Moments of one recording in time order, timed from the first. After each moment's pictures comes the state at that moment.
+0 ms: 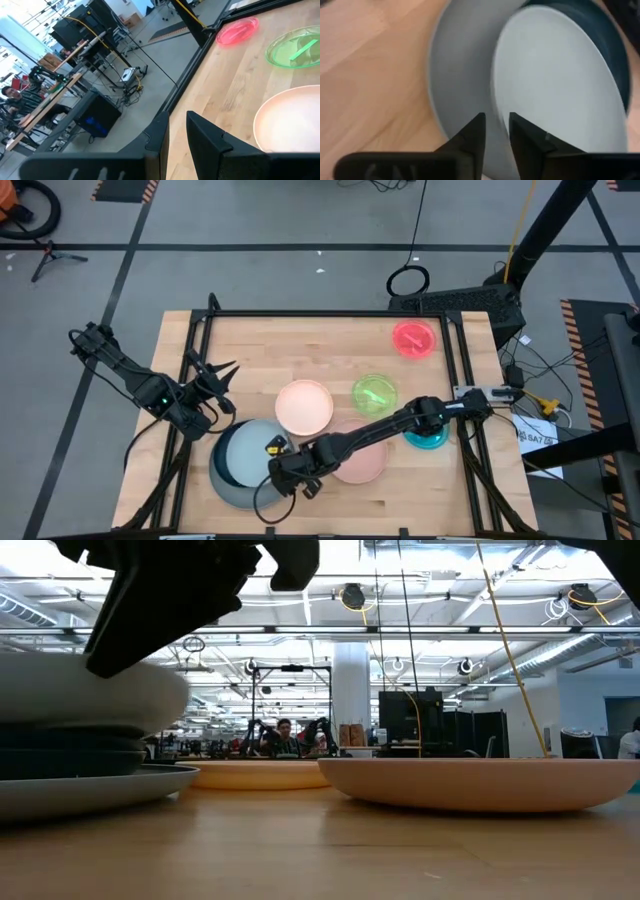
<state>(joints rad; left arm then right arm) -0.62 0.91 0.86 -1.04 -1.25 -0.50 0.35 2.45 2.28 -0.81 0.08 -0.49</state>
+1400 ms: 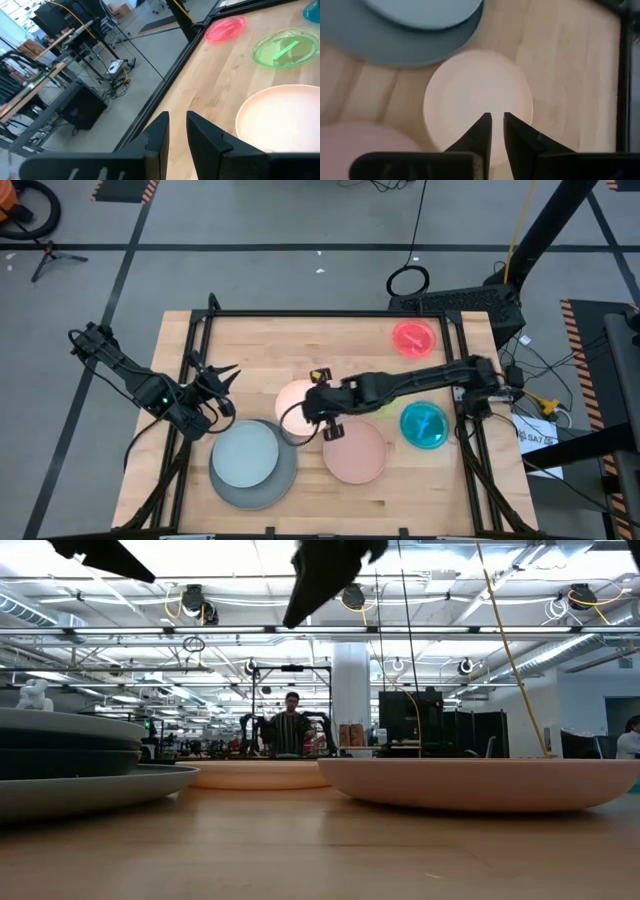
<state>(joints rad) -0.62 0.91 0.86 -1.04 -1.18 -0.56 0.14 1.92 1.74 -0.81 0.23 -0.24</state>
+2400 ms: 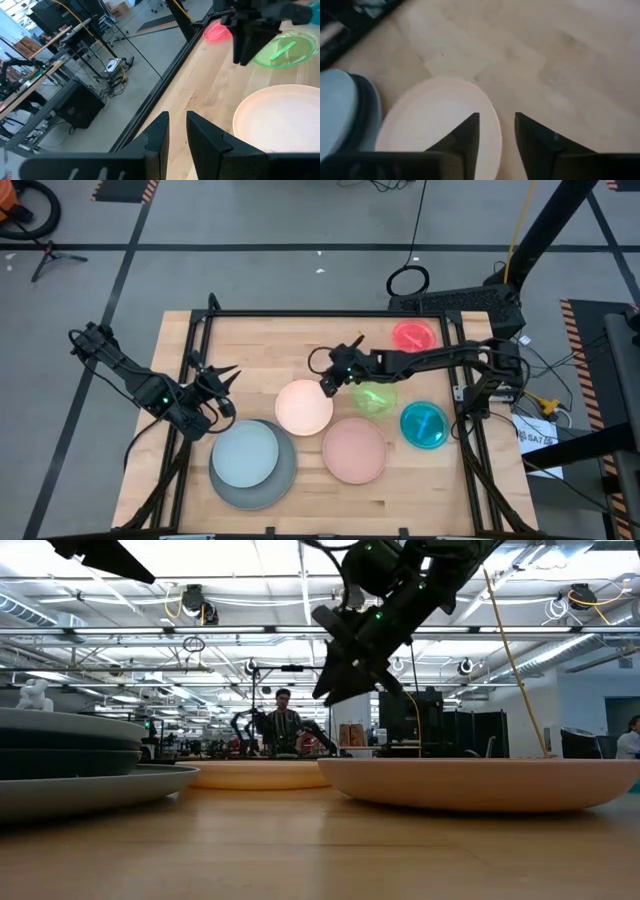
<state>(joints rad) -0.62 0.91 0.86 -1.04 -1.17 -0.57 -0.13 1.71 1.06 -0.10 0.15 0.61</state>
